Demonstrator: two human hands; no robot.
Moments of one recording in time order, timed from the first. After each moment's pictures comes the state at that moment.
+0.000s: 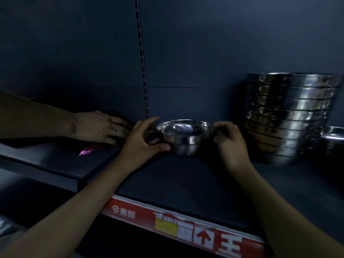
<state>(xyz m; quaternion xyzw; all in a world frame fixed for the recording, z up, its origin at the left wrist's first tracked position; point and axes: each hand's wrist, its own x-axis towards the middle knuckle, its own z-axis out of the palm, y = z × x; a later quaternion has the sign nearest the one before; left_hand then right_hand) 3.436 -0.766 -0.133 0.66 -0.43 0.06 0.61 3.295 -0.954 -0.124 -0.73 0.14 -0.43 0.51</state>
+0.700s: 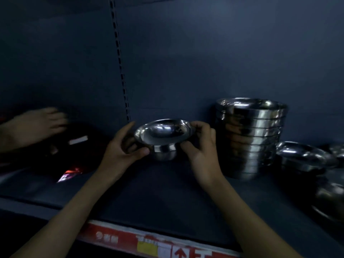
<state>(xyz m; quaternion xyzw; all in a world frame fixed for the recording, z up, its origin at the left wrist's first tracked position) 3.417 -0.765 -0.082 0.62 -0.40 0.00 0.67 3.268 -0.921 -0.067 -0.75 0.09 -0.44 0.48</state>
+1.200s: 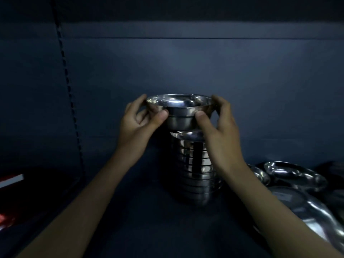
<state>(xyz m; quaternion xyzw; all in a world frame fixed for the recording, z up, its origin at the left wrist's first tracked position) 3.342 -0.904 0.040 0.47 -0.47 0.01 0.75 3.186 -1.000 0.040 -0.73 0.12 -0.57 0.35</state>
